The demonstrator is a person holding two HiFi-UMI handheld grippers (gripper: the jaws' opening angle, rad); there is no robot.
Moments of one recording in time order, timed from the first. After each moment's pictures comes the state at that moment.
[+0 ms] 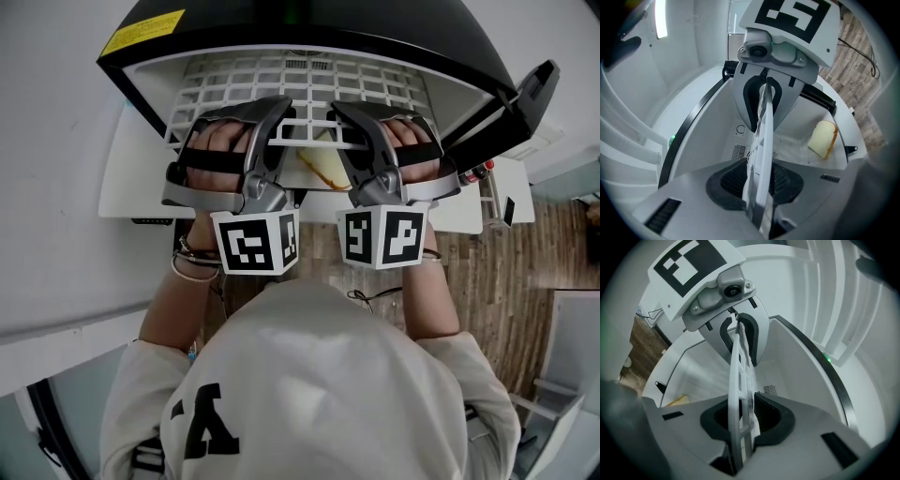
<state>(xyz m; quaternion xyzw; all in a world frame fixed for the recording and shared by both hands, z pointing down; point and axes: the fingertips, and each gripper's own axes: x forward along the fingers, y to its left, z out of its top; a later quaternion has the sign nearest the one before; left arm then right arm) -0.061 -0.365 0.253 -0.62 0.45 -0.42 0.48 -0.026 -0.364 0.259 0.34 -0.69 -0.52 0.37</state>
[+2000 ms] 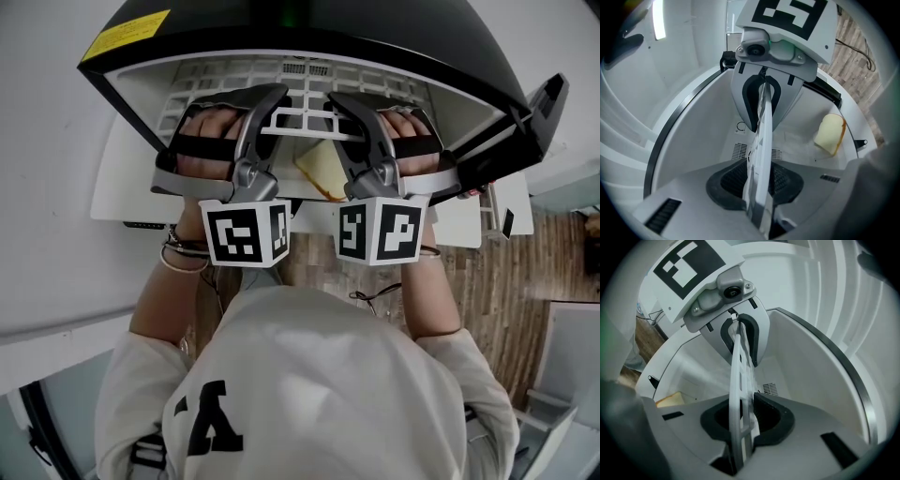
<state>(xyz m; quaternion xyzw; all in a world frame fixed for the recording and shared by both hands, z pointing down) -0.064 -0.395 0.253 -0.61 0.46 -0.42 0.49 -0.029 -0.394 0.260 0.34 -0.69 -0.52 0.37</state>
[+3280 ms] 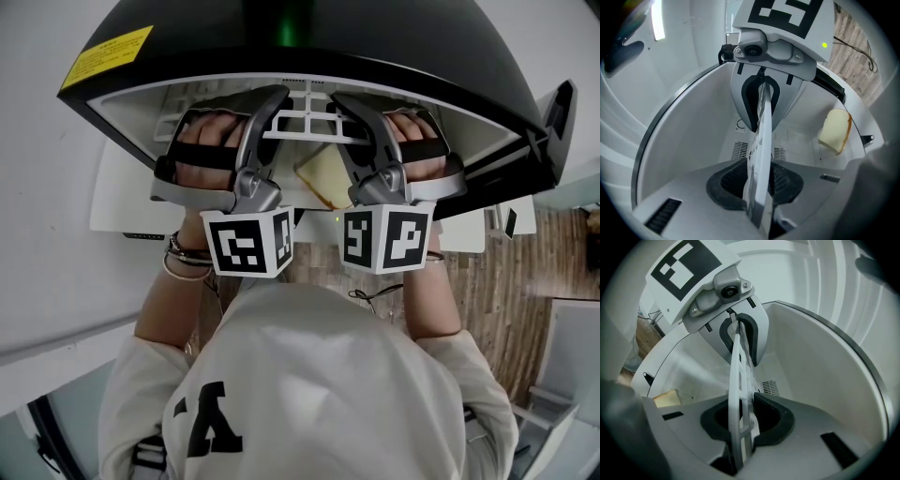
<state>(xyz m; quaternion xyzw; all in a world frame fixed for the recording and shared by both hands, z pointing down) -0.066 -0.417 0.254 -0.61 0.46 -0.42 0.50 -0.030 -0.416 0.261 0.34 -0.69 -0.52 0.37</state>
